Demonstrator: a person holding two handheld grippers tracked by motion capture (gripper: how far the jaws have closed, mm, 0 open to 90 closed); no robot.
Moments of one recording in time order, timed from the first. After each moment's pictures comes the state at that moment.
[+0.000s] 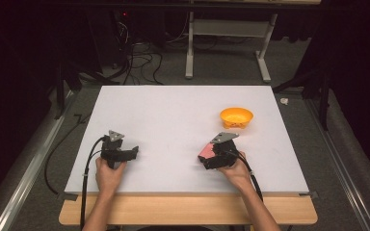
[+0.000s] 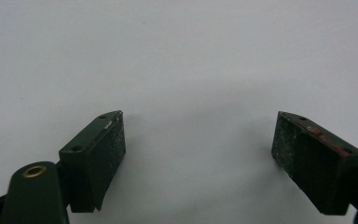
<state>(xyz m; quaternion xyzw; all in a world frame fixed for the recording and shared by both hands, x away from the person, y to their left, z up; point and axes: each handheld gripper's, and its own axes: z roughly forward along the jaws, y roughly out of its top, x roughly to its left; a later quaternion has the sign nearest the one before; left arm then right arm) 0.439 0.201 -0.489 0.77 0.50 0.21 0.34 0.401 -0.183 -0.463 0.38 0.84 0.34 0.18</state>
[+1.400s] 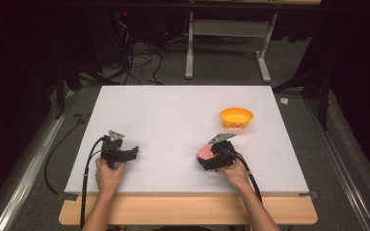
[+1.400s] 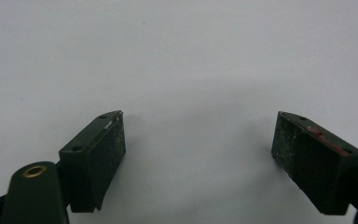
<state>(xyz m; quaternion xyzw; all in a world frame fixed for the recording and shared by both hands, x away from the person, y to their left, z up) 0.439 0.201 -0.489 0.77 0.50 0.21 0.34 0.405 -0.181 -0.471 0.40 0.84 0.33 0.15</state>
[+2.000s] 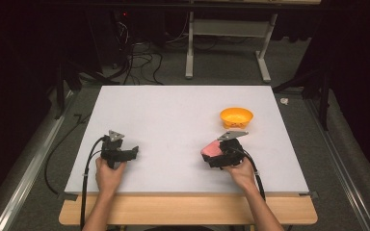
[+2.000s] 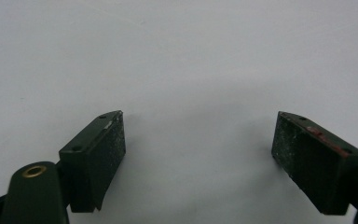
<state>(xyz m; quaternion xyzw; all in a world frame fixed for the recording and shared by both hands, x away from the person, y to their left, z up) 0.439 0.201 -0.489 0.77 0.50 0.21 0.34 0.396 -0.200 -0.452 0.43 0.81 0.36 0.14</state>
